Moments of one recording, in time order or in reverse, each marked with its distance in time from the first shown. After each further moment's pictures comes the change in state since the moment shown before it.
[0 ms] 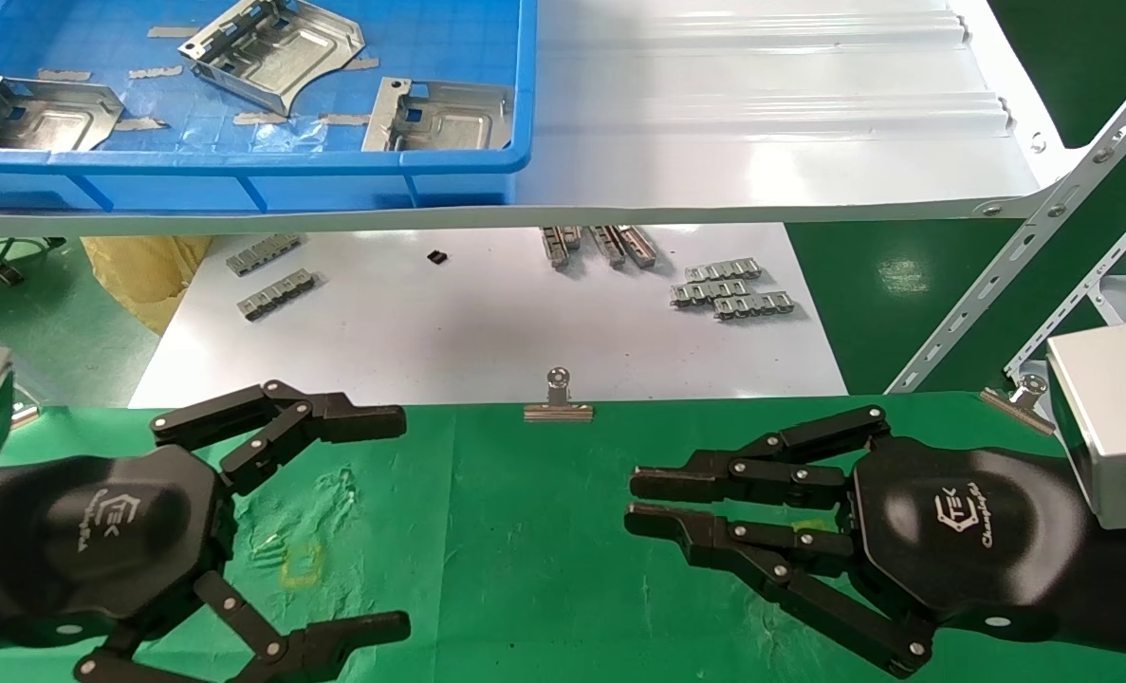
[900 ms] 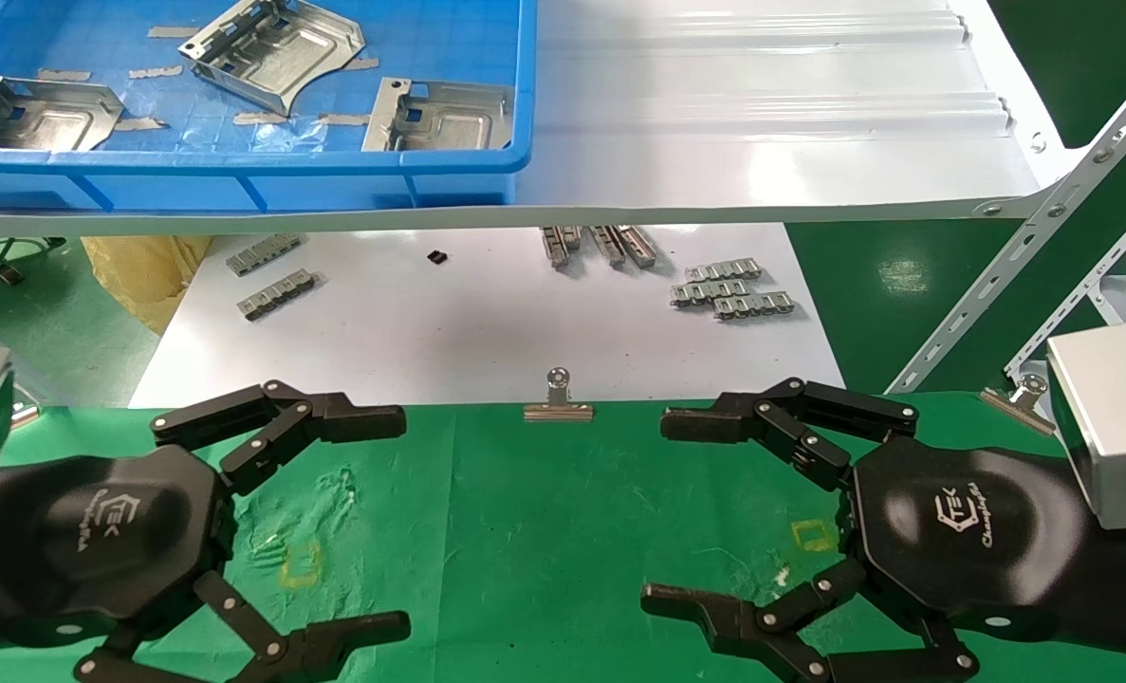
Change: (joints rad) left arm 0.033 -0.007 0.006 -0.004 -0.006 0.020 0.001; right arm 0.000 0.000 0.000 0.000 0.000 0.000 0.000
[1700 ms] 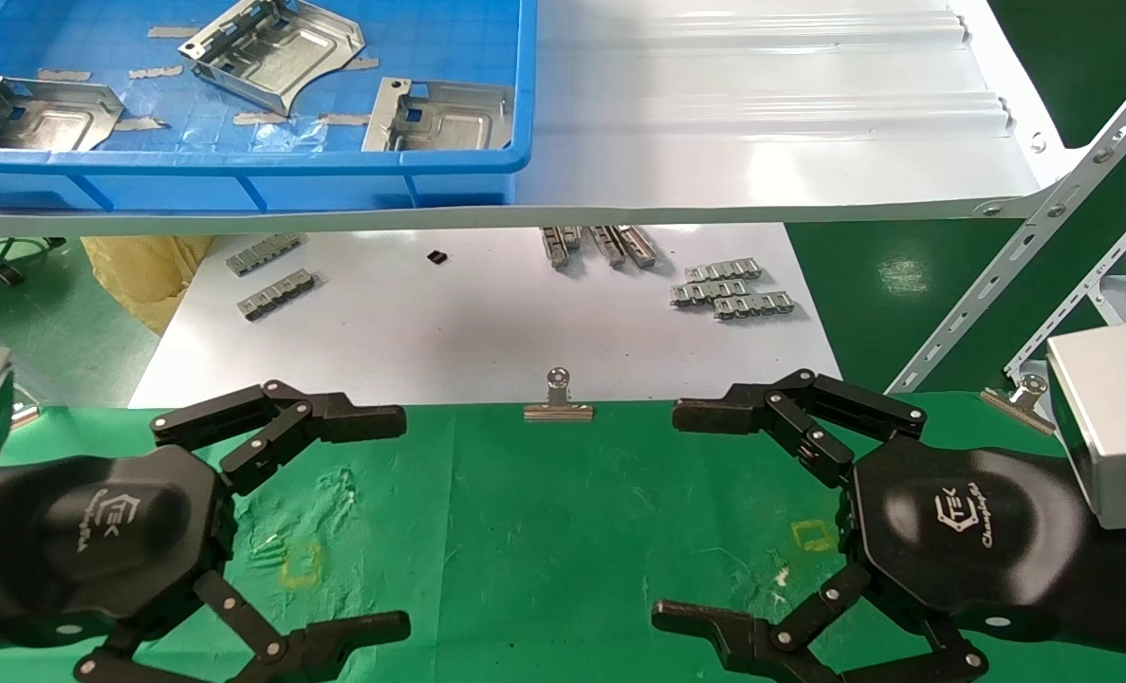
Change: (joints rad) left arm 0.000 0.000 0.000 0.000 0.000 0.000 0.000; right arm 0.000 0.000 0.000 0.000 0.000 0.000 0.000
